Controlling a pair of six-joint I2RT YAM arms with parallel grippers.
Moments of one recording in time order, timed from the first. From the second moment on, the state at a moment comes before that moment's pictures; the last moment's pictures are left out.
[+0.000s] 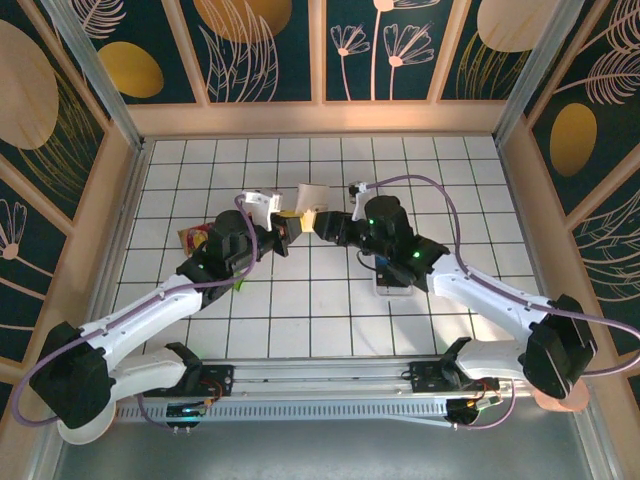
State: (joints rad) left arm -0.67 1.14 0.69 0.24 0.16 -0.41; right arm 0.80 1.24 0.88 0.01 -0.11 0.73
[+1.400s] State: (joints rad) left arm -0.67 1.19 0.68 0.24 0.23 -0.41; right arm 0.80 1.31 0.90 -0.03 -0.02 0.81
